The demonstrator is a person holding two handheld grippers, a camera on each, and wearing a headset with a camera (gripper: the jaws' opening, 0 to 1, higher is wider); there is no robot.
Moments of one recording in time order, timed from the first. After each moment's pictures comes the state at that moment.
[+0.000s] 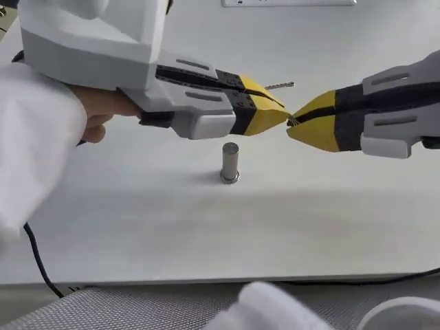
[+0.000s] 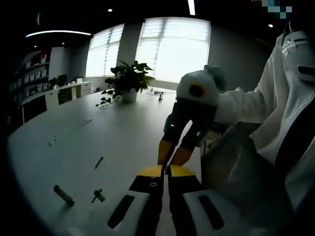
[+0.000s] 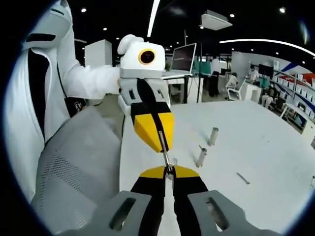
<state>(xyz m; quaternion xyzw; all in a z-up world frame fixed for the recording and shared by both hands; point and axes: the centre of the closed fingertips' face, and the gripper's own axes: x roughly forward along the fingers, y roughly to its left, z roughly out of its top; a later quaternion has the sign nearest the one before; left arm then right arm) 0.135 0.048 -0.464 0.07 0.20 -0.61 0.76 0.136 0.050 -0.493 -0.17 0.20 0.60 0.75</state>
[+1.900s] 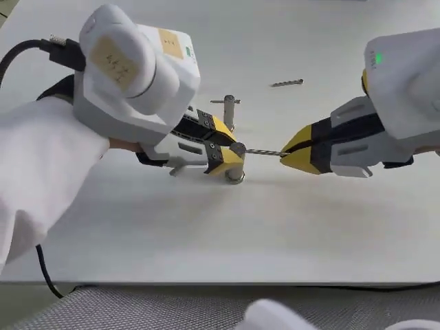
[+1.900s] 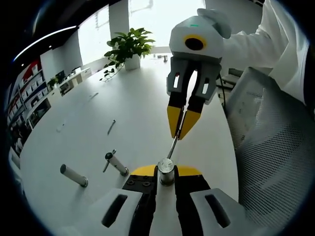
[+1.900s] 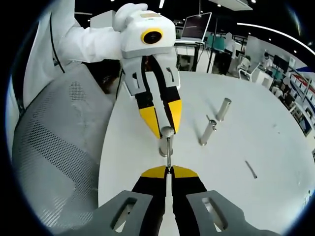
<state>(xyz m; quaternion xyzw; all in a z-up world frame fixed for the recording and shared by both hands) 0.160 0.092 -0.555 0.23 0.27 -0.56 0.75 0.151 0.056 -0.560 -0.28 0.27 0.60 0.70</state>
